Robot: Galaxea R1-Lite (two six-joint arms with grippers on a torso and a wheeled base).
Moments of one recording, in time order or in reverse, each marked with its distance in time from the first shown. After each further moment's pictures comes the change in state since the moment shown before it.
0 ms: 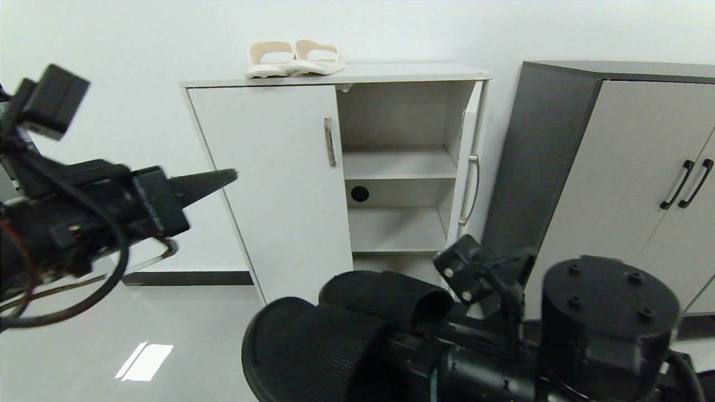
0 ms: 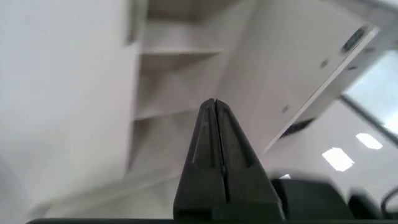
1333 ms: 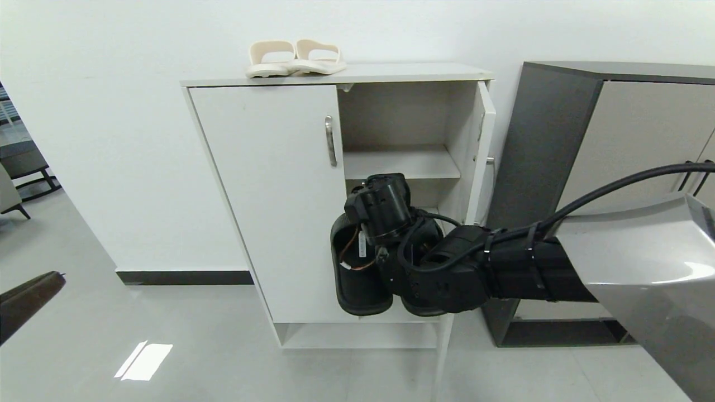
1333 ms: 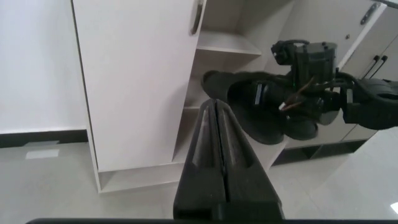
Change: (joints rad) left arm 0.023 -0.481 0.324 0.138 0.193 0.039; right arm -0.181 0.549 -0.999 0.727 -0.693 0.031
